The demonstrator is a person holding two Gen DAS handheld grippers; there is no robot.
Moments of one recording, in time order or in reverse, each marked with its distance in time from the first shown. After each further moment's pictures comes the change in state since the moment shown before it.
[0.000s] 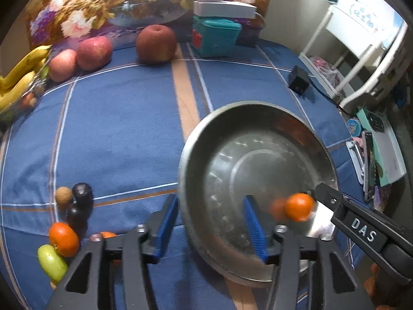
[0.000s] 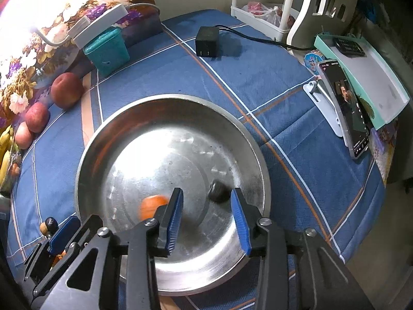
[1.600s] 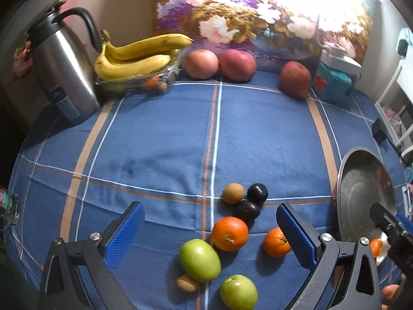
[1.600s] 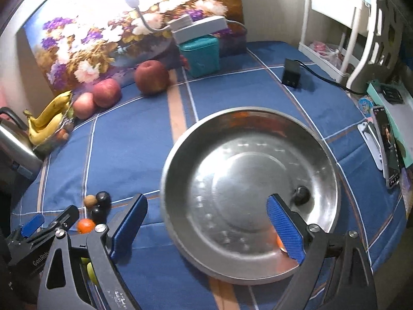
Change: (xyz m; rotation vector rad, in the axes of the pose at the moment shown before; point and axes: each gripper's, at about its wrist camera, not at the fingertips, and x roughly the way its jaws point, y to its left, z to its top) left arm -0.074 0.145 -0.030 -0.217 -0.139 0.314; right arm -0.032 0.092 -0.041 -0.231 -0.151 0.183
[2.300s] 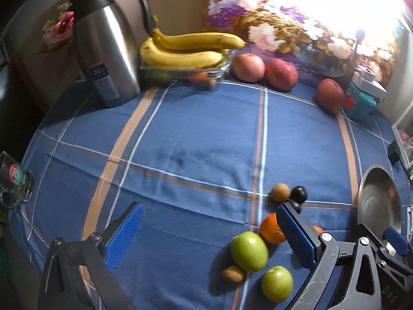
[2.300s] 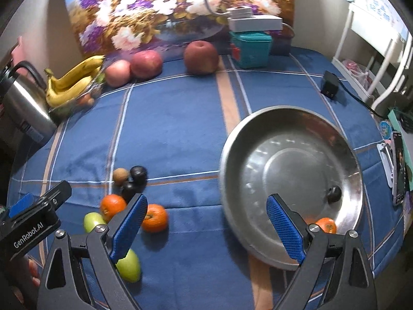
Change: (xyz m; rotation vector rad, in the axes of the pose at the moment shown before) left arm -0.009 0.062 -0.009 -0.113 0.014 0.074; right arm 0.003 0.069 -0.017 -0.155 0.058 0.050
